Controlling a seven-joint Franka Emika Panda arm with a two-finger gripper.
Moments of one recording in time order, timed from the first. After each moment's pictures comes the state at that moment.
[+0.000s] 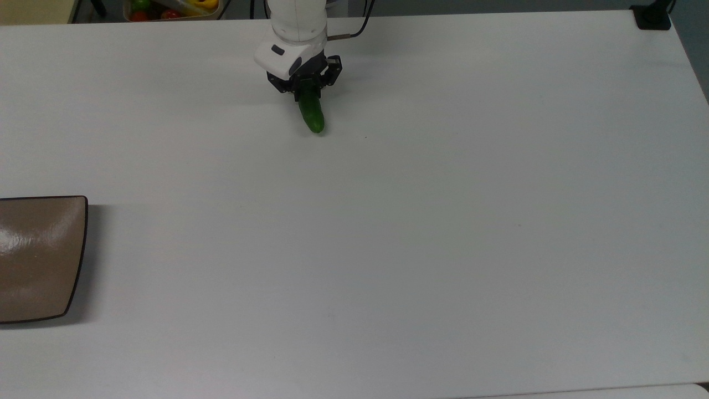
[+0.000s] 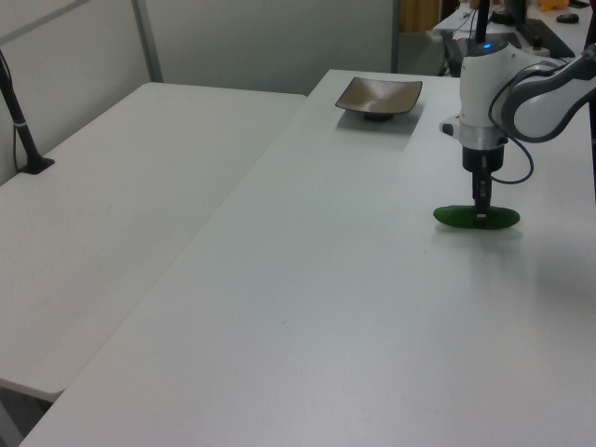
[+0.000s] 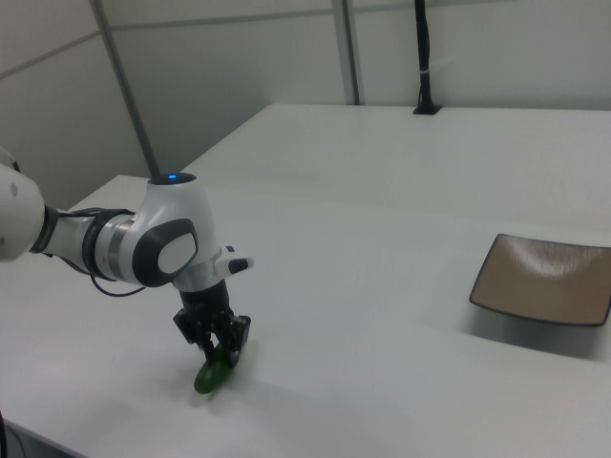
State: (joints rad) arm 0.08 -0.02 0.03 -2.38 -0.03 2.29 -0.15
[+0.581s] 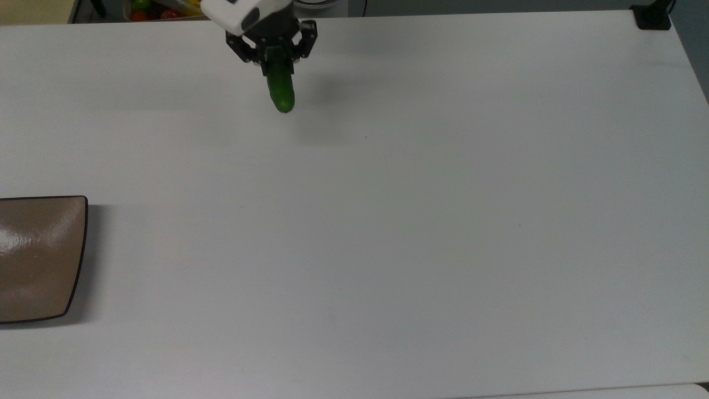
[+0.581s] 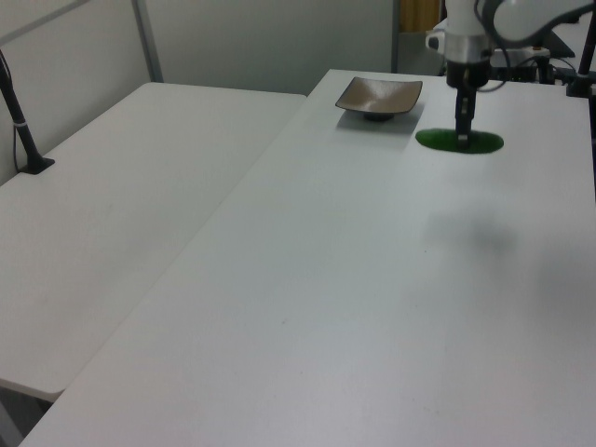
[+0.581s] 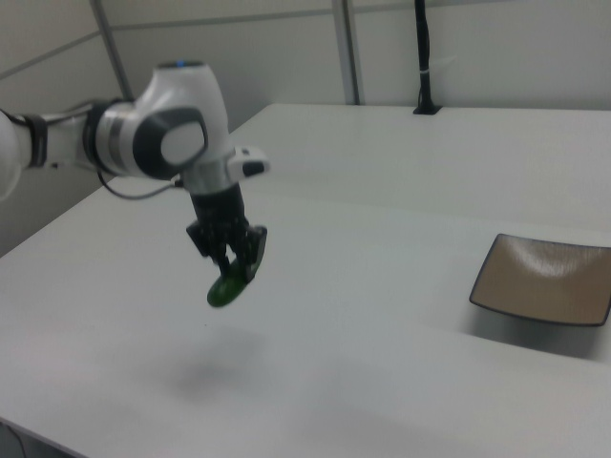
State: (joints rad) arm 0.01 -0.05 0.02 -2.00 -0.03 1.91 -0.16
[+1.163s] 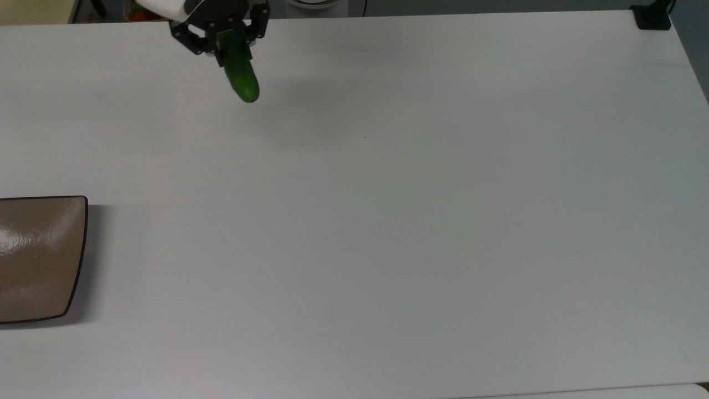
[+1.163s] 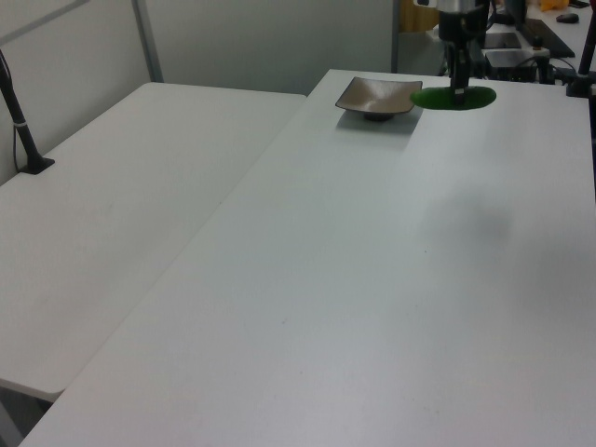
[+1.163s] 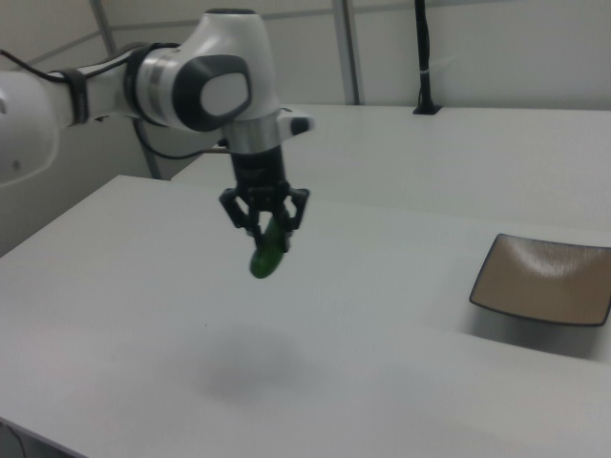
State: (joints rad) arm -0.10 0.08 0.02 -1.70 0.00 1.72 -0.48
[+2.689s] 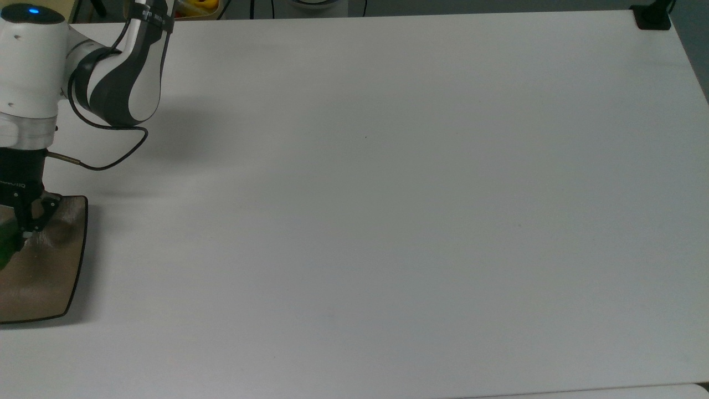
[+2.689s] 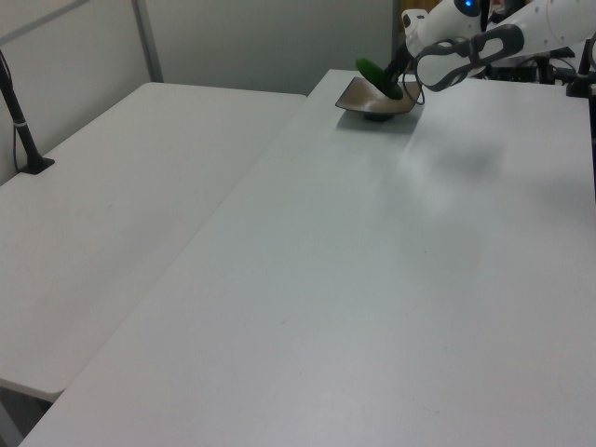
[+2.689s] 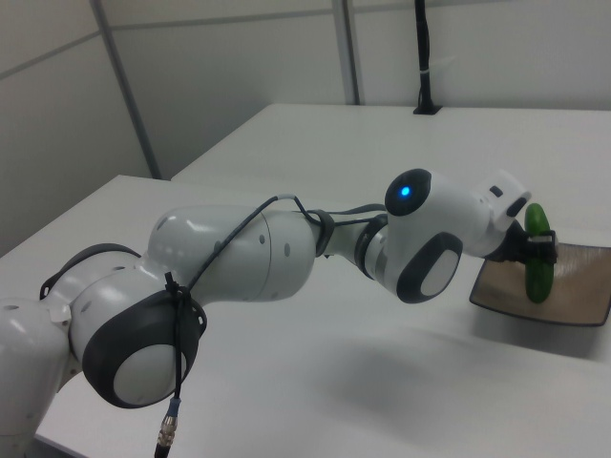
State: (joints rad) arm -0.40 0.83 -0.01 -1.26 0.00 2.93 -0.55
